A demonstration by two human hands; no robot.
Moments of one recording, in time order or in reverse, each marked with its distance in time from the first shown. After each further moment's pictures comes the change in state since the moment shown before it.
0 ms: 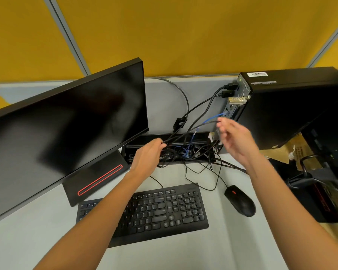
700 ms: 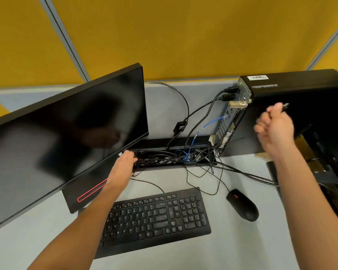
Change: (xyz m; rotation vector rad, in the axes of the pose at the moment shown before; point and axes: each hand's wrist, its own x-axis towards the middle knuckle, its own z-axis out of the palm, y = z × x) left_hand -0.022 -0.086 0.010 0.041 -0.157 -0.276; right_hand 0.010 -0.055 -0.022 -0.009 0.371 -0.248
